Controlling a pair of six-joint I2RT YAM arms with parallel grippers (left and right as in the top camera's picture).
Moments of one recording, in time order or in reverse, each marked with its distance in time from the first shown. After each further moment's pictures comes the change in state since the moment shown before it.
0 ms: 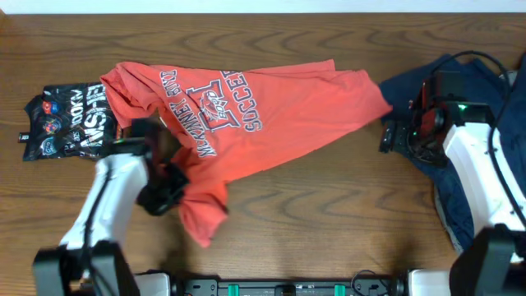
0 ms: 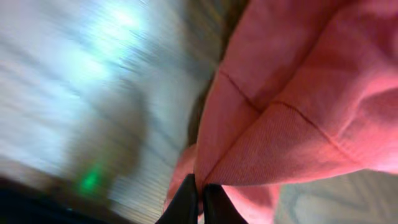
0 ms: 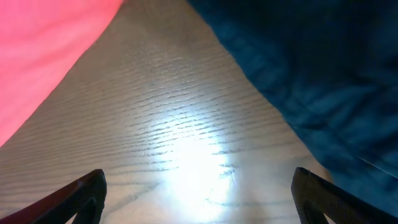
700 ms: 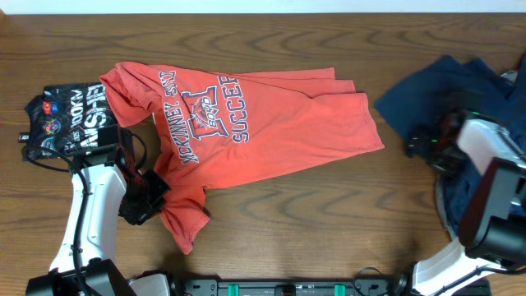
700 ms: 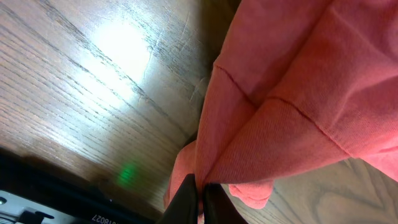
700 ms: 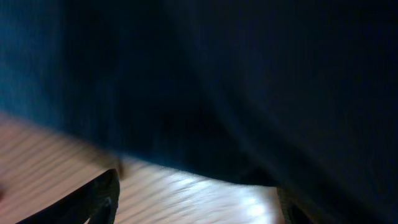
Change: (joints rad) left arm 0.119 -0.055 0.000 -0.075 -0.032 0.118; right arm -0.304 0.259 -0.079 0.285 0.052 0.014
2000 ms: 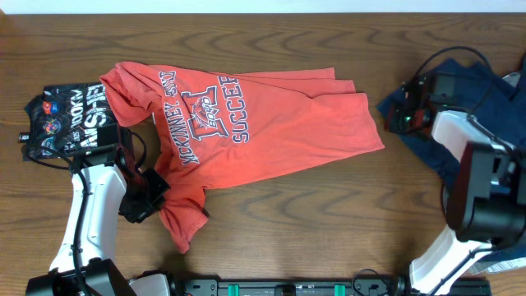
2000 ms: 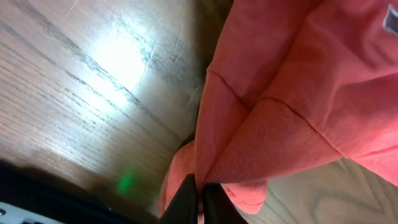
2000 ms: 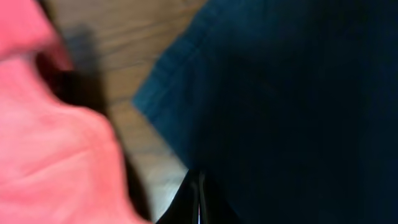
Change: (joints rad) left arm 0.000 0.000 0.000 0.029 -0.003 0.016; right arm 0.202 0.114 0.033 0.408 -0.254 -0.134
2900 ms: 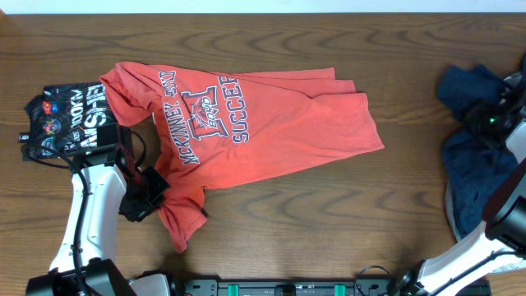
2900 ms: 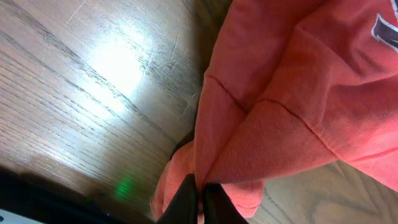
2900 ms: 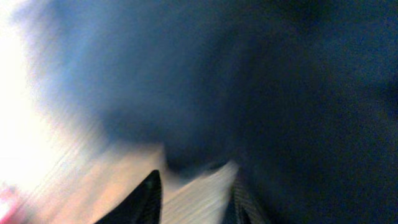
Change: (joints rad) left arm 0.000 0.000 0.000 0.014 0.000 0.000; right arm -0.426 0.025 0.126 -0.014 -0.149 0.151
